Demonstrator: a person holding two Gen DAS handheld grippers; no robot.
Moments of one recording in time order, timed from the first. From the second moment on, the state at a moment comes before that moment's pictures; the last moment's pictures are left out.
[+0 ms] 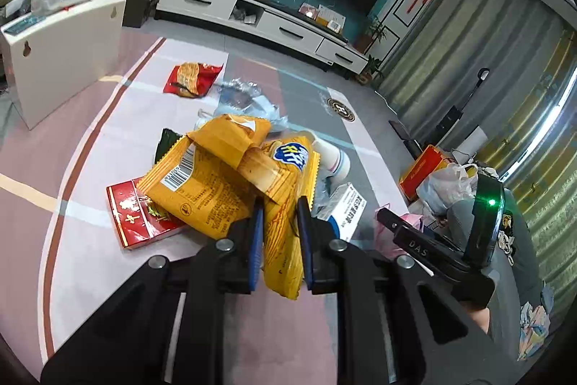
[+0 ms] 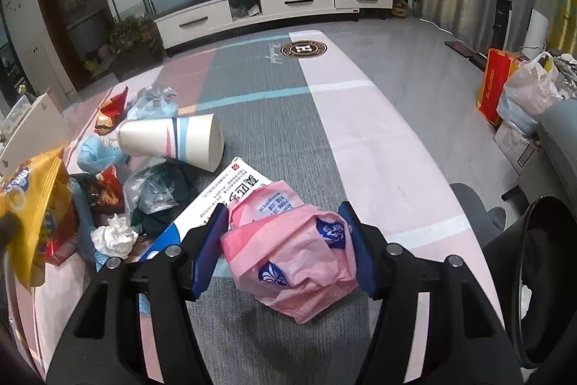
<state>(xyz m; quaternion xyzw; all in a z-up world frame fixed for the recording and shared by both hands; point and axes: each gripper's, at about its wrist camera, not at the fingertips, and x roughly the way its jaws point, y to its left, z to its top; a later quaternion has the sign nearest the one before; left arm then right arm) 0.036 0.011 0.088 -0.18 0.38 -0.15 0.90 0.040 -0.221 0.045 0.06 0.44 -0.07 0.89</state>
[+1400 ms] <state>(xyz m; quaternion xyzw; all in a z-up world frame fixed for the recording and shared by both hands) -0.019 0.000 0.152 -0.17 0.30 -0.18 0.92 -0.043 -0.199 0.146 0.09 0.31 0.00 0.95</state>
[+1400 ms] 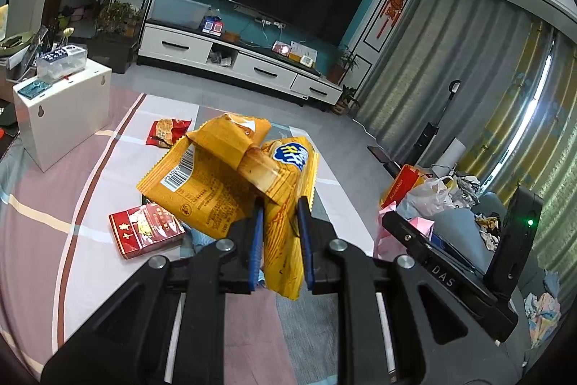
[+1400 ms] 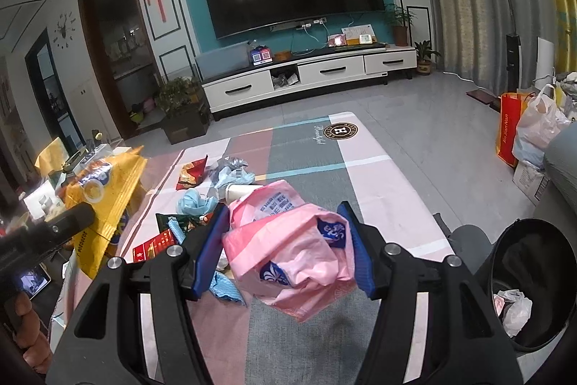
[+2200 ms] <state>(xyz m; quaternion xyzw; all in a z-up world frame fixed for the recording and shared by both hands) -0.028 -0.017 0.153 -0.15 0.29 -0.21 0.92 -0.072 -0.214 0.171 0.10 0.26 -0.02 0.96</state>
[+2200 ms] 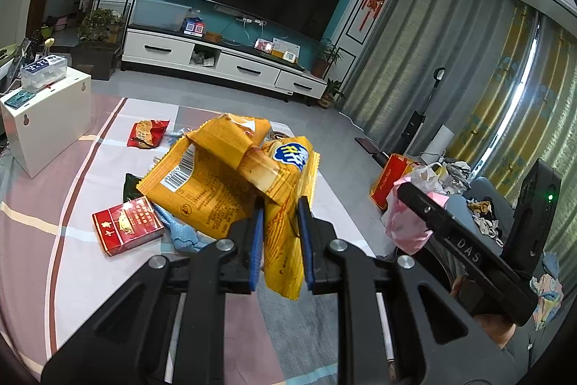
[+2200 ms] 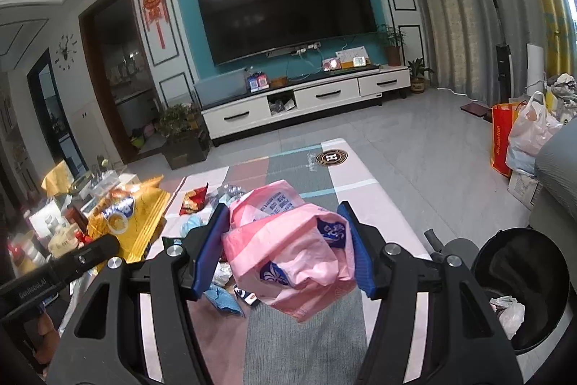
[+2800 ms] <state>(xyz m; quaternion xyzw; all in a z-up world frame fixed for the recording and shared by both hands) -0.032 -0.038 0.148 -0.13 0.30 -0.22 0.92 -0.085 -0.233 0.181 0.10 0.23 -0.06 0.97</state>
